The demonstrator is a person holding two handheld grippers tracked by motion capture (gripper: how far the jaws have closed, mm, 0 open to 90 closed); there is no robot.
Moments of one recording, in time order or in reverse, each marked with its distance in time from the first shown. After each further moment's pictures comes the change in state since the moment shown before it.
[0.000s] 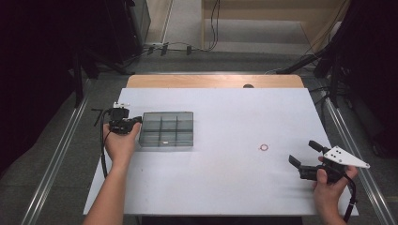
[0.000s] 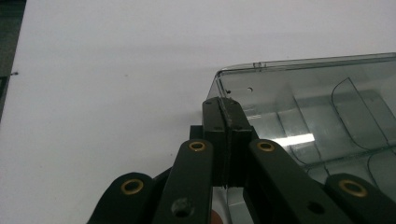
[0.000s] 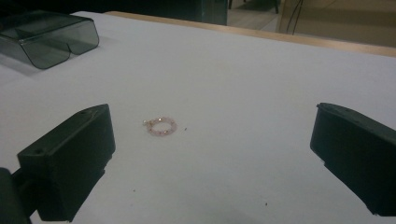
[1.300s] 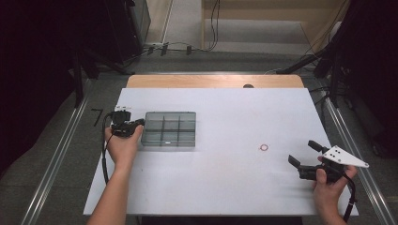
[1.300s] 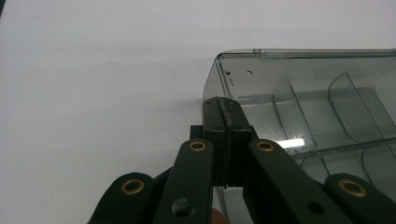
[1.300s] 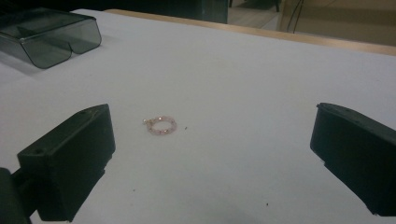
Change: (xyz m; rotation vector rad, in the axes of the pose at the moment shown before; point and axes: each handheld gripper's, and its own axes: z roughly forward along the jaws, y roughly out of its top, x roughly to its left) left arm -0.007 -0.009 0.001 -0.012 -0.020 -0.032; right arm 0.000 0.000 0.001 0.005 -0.001 -0.002
